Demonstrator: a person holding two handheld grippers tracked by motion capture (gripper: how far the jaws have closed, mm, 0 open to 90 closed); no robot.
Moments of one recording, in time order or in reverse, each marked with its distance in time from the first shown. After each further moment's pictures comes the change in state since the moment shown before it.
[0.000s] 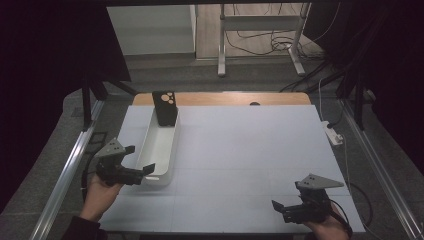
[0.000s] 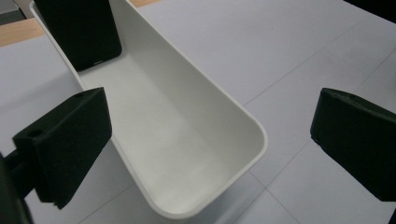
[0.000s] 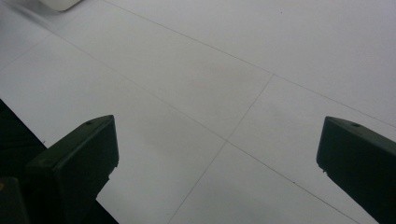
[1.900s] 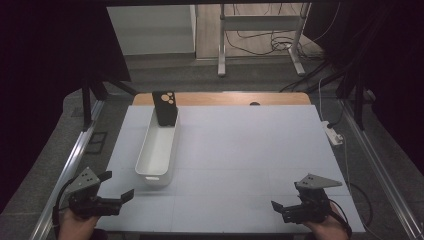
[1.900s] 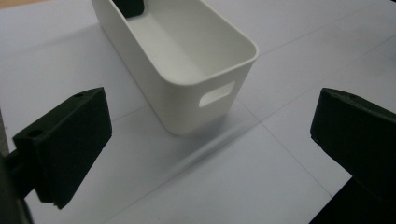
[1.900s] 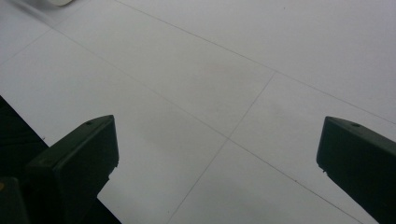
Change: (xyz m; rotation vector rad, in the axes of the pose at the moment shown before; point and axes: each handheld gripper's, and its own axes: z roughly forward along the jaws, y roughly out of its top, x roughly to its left) left arm -0.018 -0.063 -0.056 0.002 0.082 -0.056; right arm 0.000 0.000 0.002 0.019 0.003 -0.006
